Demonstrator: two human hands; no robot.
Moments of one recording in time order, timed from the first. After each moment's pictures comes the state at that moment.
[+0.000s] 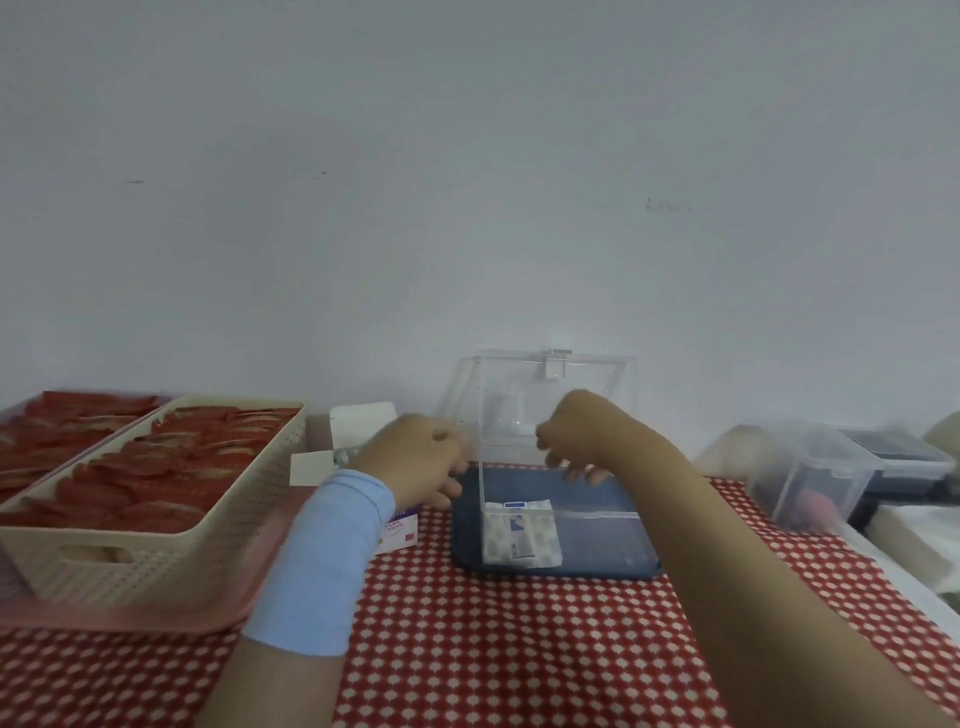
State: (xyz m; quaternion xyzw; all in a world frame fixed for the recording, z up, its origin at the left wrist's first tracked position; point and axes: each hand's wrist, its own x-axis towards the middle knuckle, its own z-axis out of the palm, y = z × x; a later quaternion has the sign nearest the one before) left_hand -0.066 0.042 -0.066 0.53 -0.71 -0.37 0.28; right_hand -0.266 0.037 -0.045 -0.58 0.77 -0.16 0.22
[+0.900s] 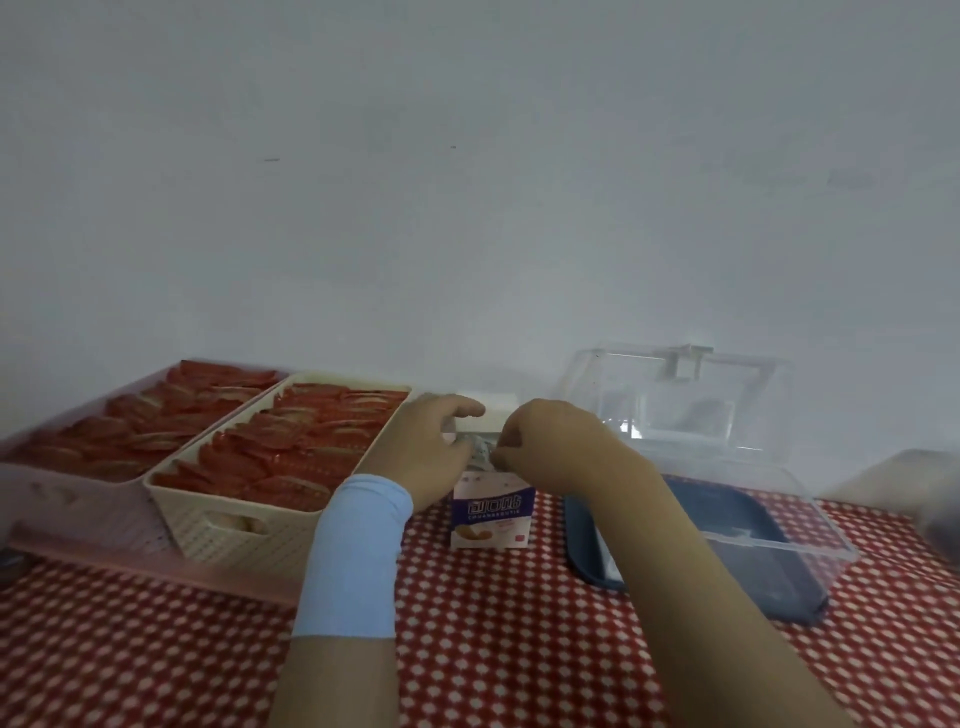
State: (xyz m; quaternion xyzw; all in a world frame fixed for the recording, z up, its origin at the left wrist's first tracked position) left_hand 0.032 -0.004 -0.104 0.53 -0.74 -0.21 0.35; right_hand -0.134 -0.003 -0.077 -0.76 0.64 -0.09 0.05
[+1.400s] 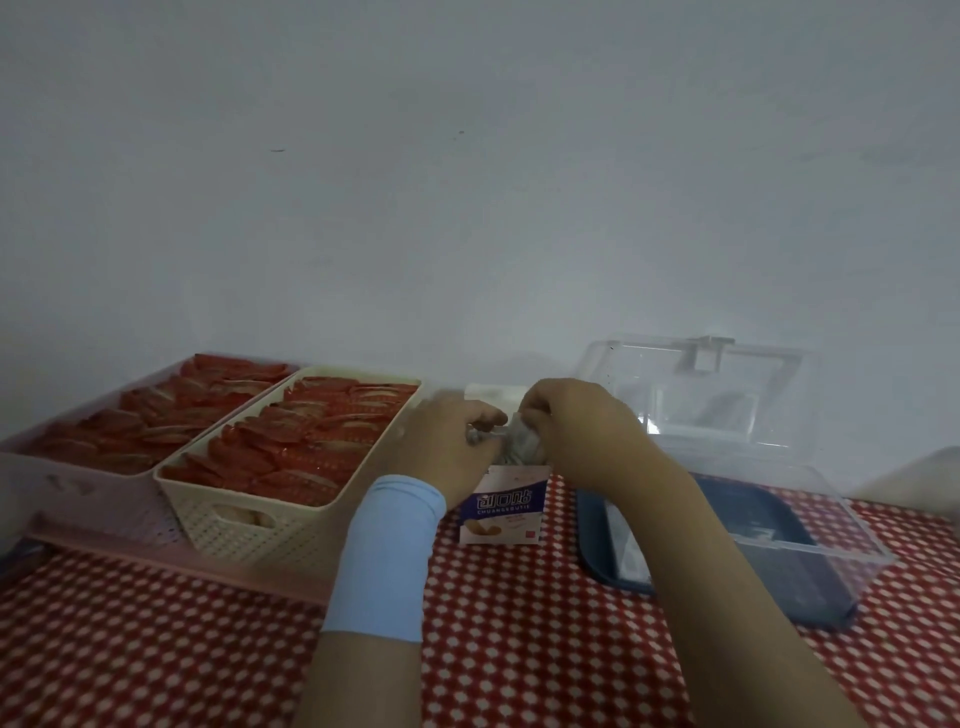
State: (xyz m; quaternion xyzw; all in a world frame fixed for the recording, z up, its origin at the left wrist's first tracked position) left_hand 0.015 -0.002 -0.107 0.57 -0.74 -0.14 0.33; right_hand -0.149 -0.003 -0.081 -0.76 0.61 -0.23 0.04
